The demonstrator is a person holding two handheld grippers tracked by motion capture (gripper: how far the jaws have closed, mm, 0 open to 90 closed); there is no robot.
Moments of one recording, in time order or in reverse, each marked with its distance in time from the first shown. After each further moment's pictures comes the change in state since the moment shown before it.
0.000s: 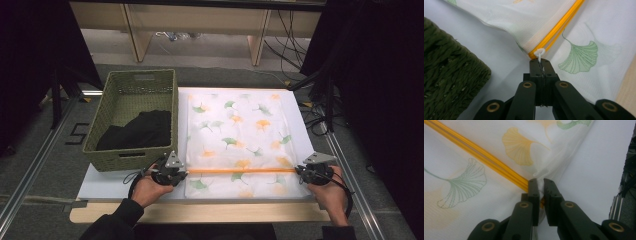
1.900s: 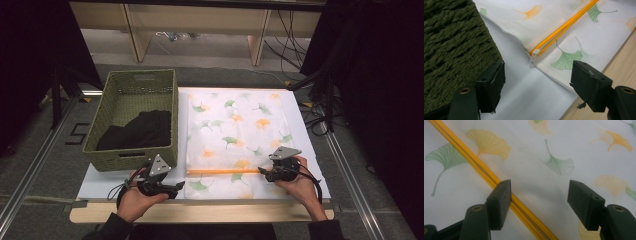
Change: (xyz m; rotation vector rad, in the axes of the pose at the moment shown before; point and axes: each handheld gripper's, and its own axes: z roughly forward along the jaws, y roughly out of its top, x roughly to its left) left arm -0.018 -0.012 -0.049 -0.119 0.090 -0.091; right arm 0.061 0.058 0.039 -0.111 0.142 -0.157
